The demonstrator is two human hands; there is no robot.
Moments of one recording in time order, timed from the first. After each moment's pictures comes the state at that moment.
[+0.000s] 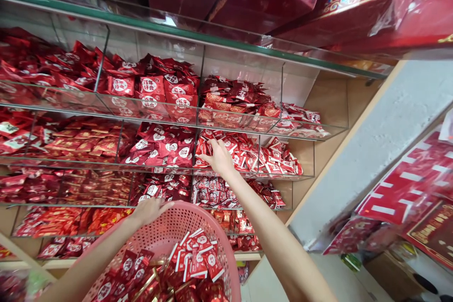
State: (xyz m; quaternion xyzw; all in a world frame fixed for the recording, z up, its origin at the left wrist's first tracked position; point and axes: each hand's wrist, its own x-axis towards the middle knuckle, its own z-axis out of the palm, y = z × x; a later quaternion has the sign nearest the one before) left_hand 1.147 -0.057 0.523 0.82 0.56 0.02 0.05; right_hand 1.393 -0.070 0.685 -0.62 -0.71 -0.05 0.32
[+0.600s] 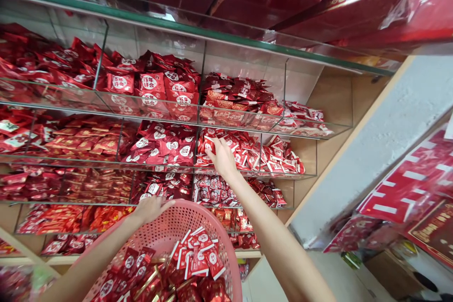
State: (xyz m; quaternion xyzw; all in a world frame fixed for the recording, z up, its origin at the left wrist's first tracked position) left_hand 1.147 -0.055 0.523 0.82 0.57 0.01 0.05; right_hand 1.398 -0.071 0.681 -0.58 -0.71 -0.09 0.38
